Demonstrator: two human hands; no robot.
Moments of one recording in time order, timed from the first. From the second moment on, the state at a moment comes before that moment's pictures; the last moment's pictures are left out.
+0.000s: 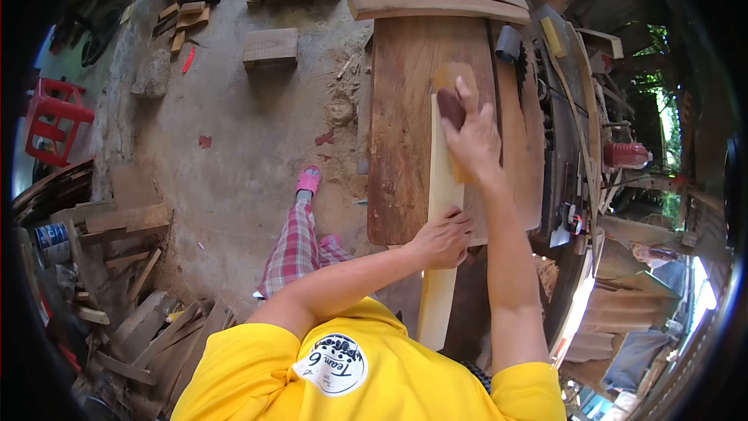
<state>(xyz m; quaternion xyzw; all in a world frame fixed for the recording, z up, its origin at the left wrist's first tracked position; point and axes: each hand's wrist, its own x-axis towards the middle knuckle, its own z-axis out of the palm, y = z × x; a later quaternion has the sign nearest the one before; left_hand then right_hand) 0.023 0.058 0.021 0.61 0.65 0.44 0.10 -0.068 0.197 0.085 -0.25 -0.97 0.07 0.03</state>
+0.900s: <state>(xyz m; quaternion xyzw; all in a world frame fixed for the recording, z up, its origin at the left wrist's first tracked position) 0.045 0.058 0.011 0.59 0.65 0.47 0.10 -0.036 0.166 0.091 -0.17 -0.98 0.03 0.05</state>
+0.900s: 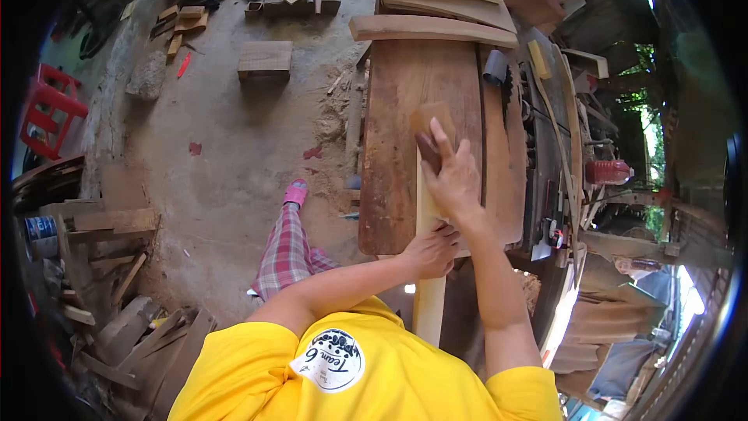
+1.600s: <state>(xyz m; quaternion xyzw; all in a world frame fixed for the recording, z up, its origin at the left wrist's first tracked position) 0.032 0.062 0.011 0.59 0.64 0.47 0.11 -0.114 0.205 0.080 -0.25 -0.96 0.05 0.05</state>
